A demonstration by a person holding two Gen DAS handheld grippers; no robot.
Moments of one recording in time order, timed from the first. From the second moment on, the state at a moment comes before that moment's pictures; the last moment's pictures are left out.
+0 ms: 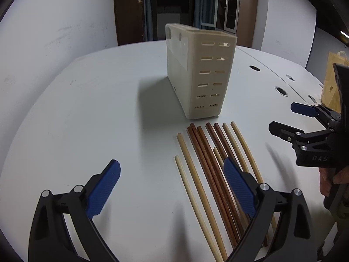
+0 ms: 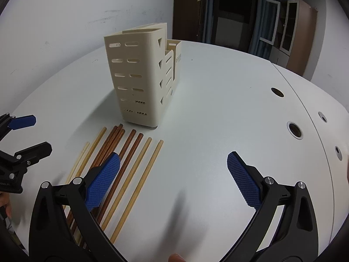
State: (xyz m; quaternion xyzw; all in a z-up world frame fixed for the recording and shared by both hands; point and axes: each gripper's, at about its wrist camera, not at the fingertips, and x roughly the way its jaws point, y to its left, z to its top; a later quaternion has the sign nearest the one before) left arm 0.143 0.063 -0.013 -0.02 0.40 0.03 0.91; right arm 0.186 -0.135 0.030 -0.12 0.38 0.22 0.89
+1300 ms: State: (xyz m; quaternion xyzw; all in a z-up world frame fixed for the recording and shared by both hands) left arm 0.217 0.084 -0.070 -0.04 0.57 0.01 0.82; right arm 0.255 -0.086 -0.023 -0.11 0.52 0.20 0.83
